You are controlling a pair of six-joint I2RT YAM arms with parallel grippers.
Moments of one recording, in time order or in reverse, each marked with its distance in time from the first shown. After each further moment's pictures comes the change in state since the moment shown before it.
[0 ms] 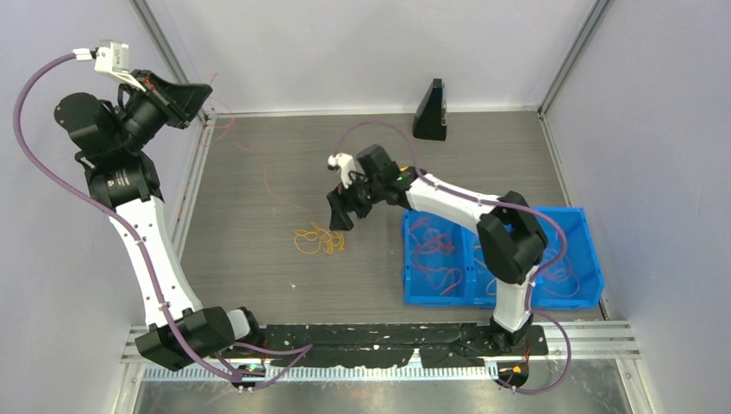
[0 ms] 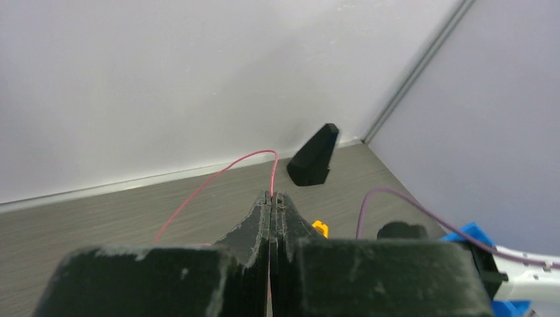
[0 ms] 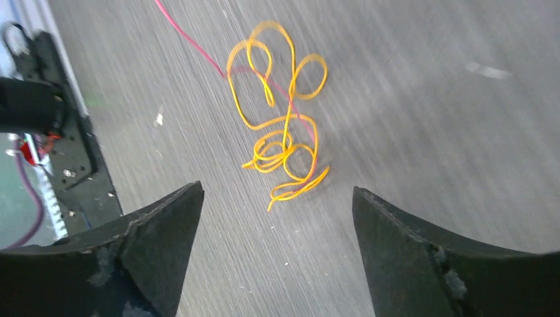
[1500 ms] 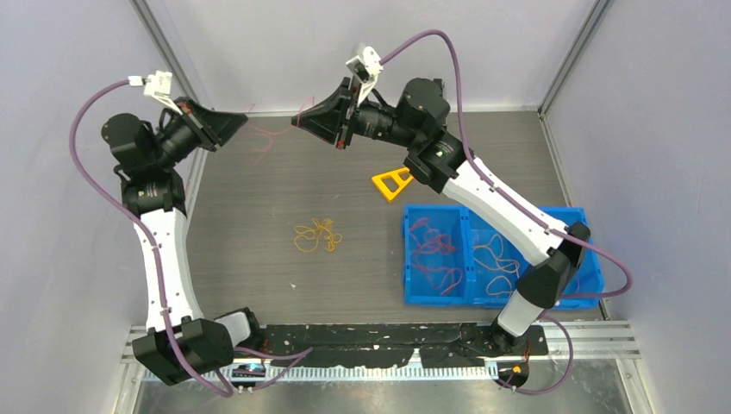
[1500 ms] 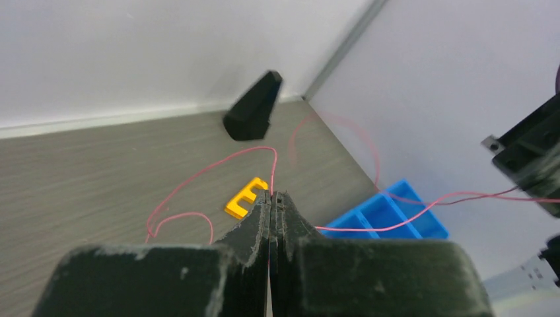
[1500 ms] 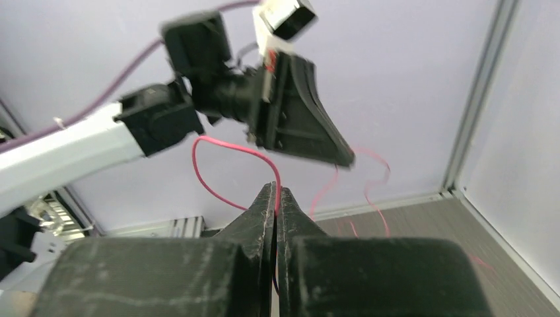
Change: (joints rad) left arm -0.111 -0.093 -0.277 0.112 0.052 -0.108; right arm 0.036 -0.238 0.398 0.456 -0.074 0.235
